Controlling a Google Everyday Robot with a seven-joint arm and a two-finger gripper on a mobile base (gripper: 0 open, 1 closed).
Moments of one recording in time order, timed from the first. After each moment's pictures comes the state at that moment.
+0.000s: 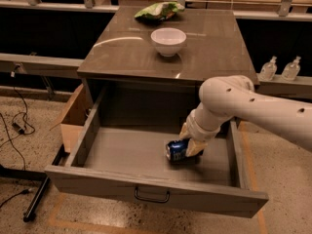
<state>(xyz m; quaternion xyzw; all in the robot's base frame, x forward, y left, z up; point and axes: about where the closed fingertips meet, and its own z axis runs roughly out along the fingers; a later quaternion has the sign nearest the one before) 0.552 -0.114 0.657 -0.80 0.59 0.02 0.14</state>
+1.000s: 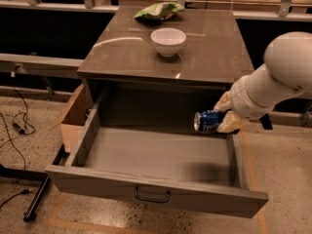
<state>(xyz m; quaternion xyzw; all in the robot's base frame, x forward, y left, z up) 0.535 -0.185 0.801 -0.71 0.67 -0.04 0.22</state>
